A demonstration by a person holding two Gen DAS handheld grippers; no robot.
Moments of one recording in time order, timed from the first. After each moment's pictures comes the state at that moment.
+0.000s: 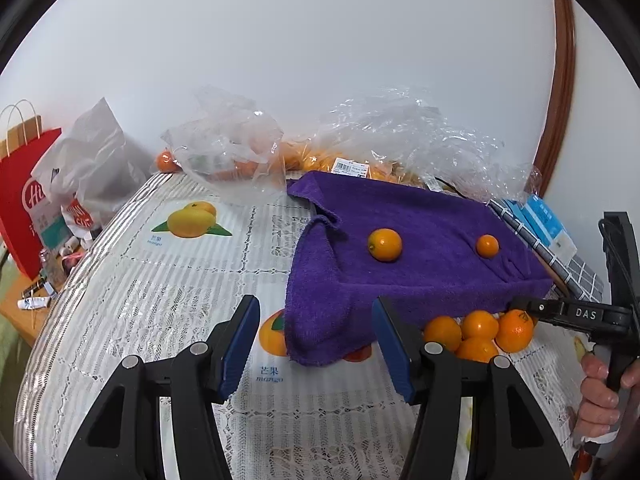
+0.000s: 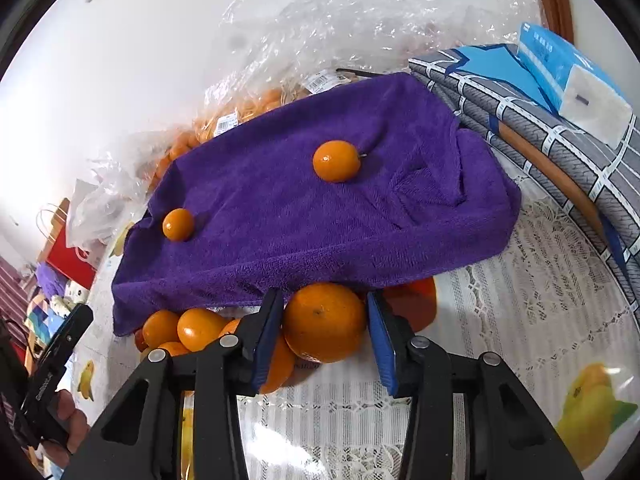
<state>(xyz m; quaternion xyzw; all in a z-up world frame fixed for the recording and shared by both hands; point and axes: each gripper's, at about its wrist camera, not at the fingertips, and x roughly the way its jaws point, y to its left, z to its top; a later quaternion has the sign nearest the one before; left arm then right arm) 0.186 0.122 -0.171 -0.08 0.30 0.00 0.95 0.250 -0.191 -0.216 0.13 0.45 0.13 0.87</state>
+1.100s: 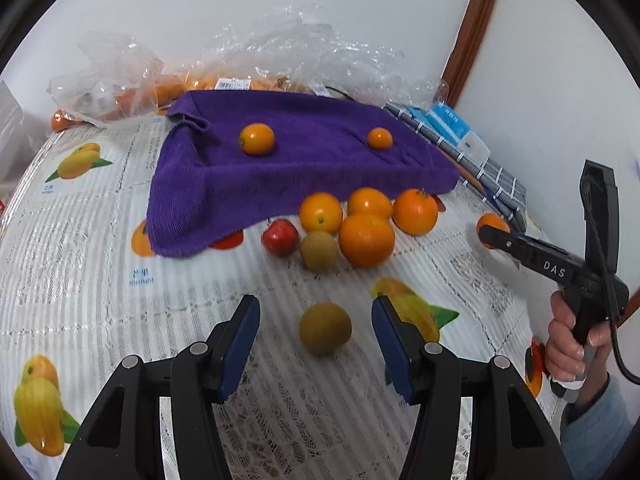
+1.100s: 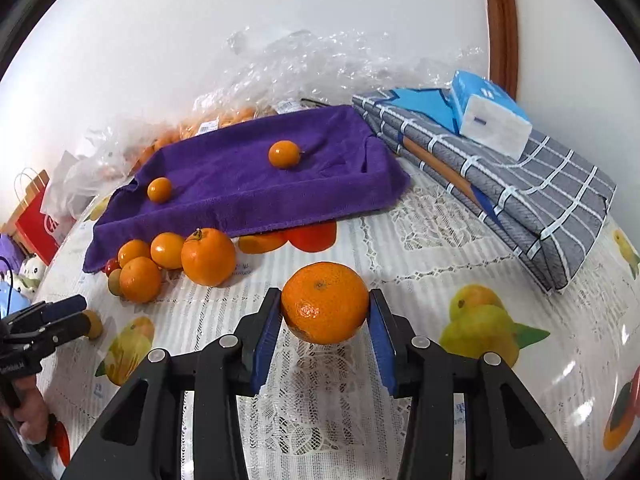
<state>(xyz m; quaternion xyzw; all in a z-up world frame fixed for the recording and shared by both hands) 0.161 0.077 -0.202 -0.04 0.41 -0.19 0.89 0.160 -0.223 -0.208 0.05 0.39 0.06 0.92</state>
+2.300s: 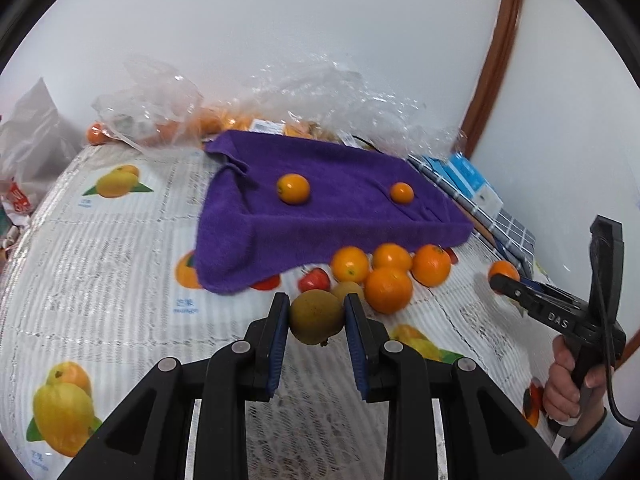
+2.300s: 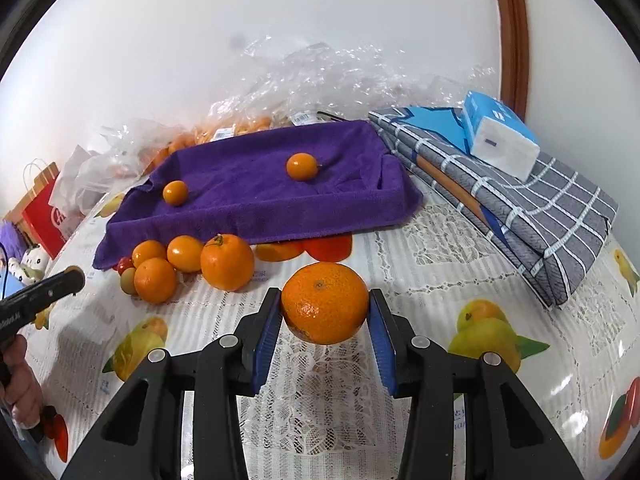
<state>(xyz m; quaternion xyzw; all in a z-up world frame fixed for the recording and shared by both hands) 0.154 0.101 -0.183 -0.09 0.34 -0.14 0.93 0.154 -0.211 -0.200 0.03 0.36 0.07 0.93</state>
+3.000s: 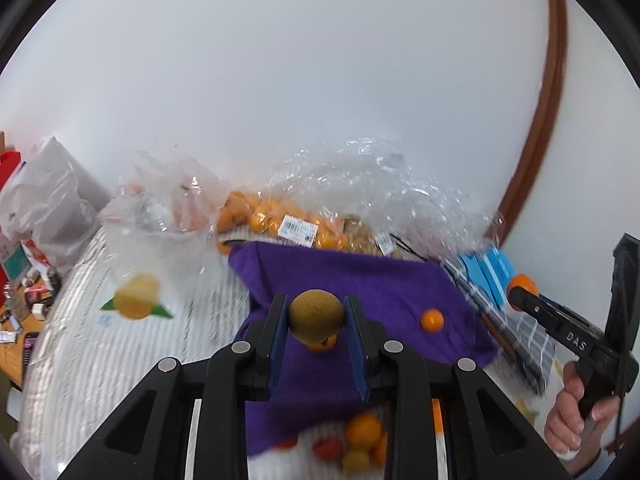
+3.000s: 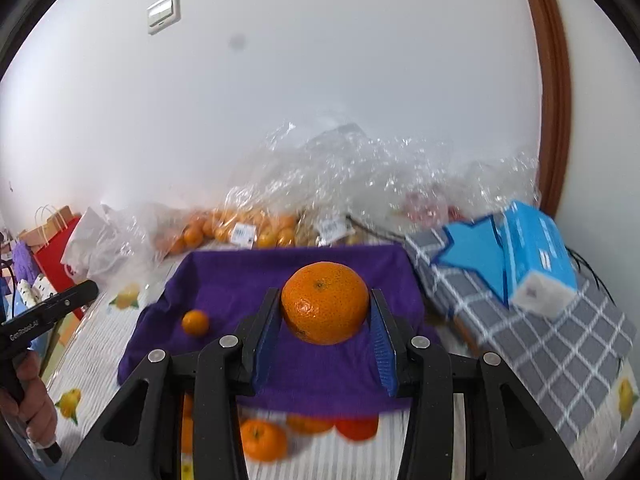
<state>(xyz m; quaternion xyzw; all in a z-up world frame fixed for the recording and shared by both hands) 0.246 0.106 -0.108 -0.13 0.28 -0.07 0.95 0.256 -0.192 -0.107 0.03 0.29 0.11 0.95</state>
